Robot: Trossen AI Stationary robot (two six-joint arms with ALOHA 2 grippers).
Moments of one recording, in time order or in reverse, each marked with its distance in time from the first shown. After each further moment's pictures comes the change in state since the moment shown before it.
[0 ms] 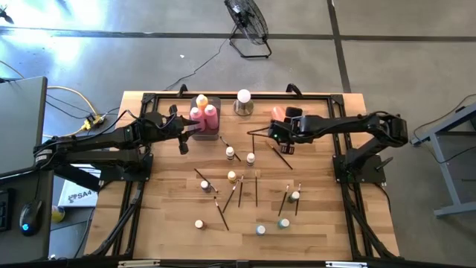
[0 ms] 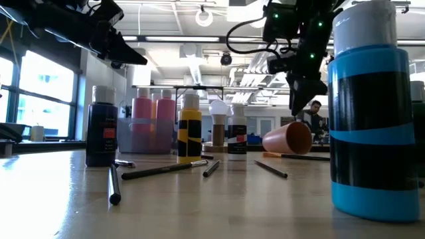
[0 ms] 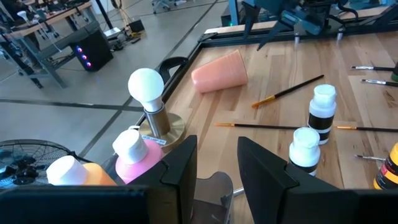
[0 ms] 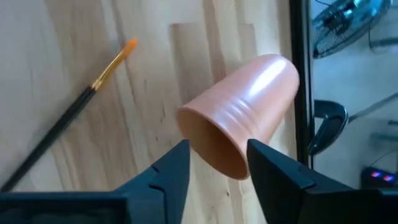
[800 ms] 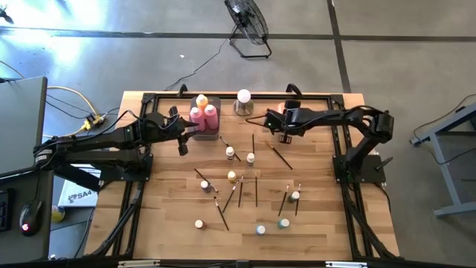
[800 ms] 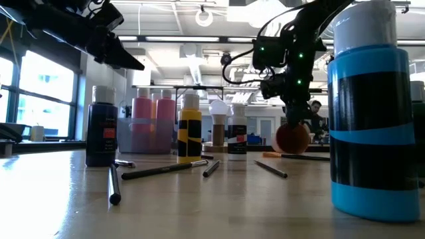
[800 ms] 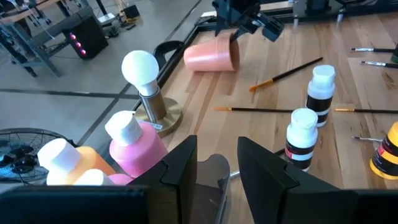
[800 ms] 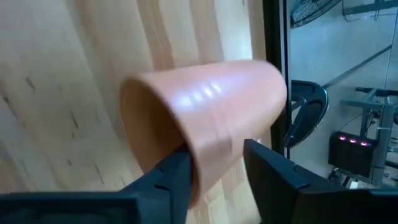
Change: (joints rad) left arm 0.000 0.000 0.000 -0.060 0.000 0.000; right arm -0.159 0.147 -0.002 0.121 0.105 -0.101
